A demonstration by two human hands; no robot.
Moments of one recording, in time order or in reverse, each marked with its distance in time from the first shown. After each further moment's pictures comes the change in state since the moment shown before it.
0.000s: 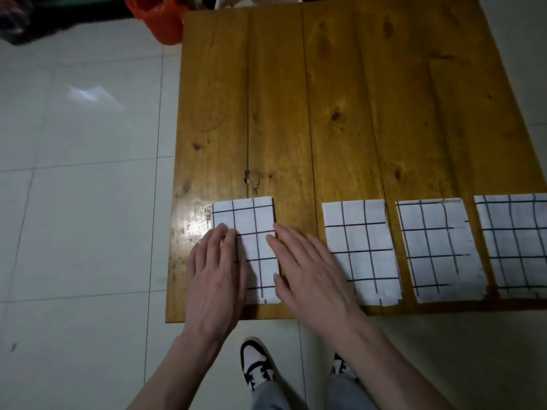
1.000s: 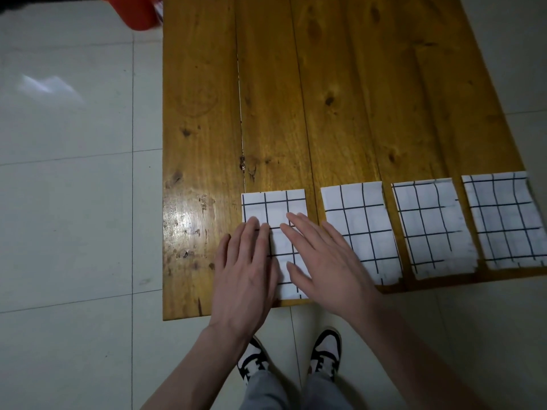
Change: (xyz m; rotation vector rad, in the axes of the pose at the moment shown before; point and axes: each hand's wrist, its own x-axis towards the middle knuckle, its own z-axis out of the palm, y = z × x) left_hand -0.007 0.022 0.018 -0.030 -0.022 0.194; right_hand -0.008 0.018 0.011 -0.058 -0.078 0.069
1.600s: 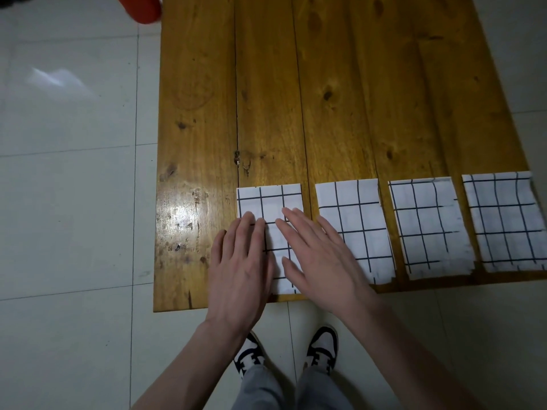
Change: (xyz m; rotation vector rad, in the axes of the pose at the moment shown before) left_hand 0.001 0.014 0.002 0.034 0.018 -0.051; right_hand -0.001 0.006 0.000 -0.023 0.020 -0.023
